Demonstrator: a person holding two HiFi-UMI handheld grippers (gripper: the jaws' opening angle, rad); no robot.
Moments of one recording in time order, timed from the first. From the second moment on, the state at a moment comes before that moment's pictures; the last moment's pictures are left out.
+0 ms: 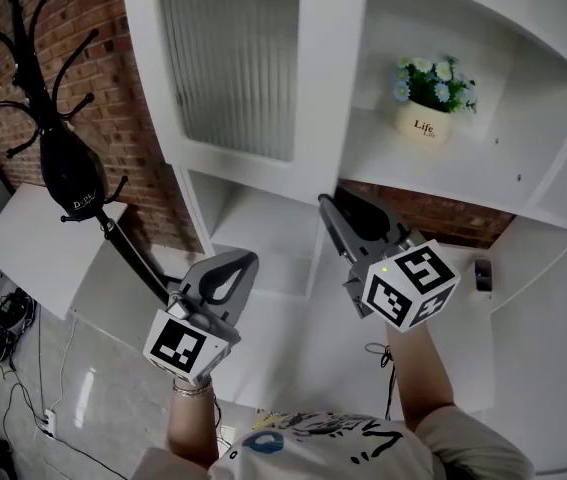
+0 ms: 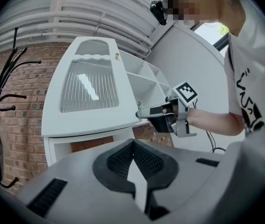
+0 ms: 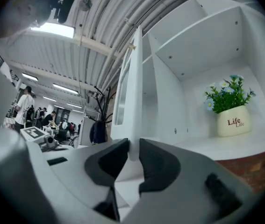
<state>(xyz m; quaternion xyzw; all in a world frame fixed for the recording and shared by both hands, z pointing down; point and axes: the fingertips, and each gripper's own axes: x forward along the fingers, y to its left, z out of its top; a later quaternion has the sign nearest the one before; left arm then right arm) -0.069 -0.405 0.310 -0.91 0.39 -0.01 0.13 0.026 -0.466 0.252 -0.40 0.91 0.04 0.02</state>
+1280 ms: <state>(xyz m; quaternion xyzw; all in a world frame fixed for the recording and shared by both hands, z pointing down) -0.181 -0.306 0.333 -0.82 0.57 -0.03 0.08 -0.127 -0.296 0.246 -0.04 1.00 0.04 0.07</state>
